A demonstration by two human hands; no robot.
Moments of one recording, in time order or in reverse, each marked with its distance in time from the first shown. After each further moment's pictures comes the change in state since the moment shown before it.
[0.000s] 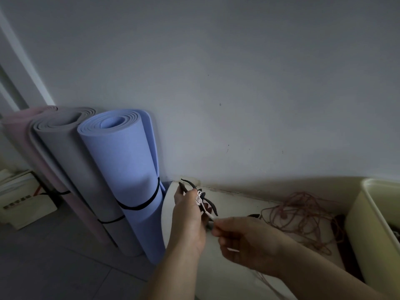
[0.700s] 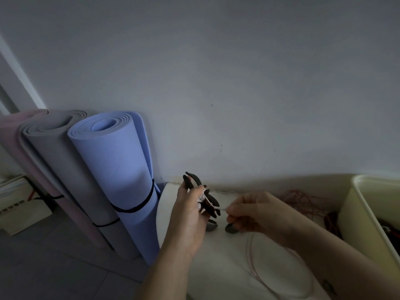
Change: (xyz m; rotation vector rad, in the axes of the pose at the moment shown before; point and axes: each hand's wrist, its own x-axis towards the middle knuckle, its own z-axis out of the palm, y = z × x) left_hand -0.009 0.002 0.001 0.037 -0.274 0.075; right_hand -0.011 -0.036 -0.024 -0.543 0.063 -0.285
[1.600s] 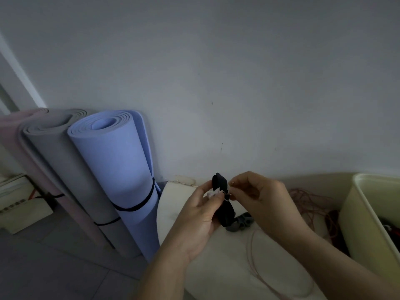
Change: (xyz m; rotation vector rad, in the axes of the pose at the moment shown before) left_hand -0.011 -0.002 -0.002 0.129 -0.247 -0.097; right_hand -0.001 0.005 0.006 -0.346 0.399 -0.618
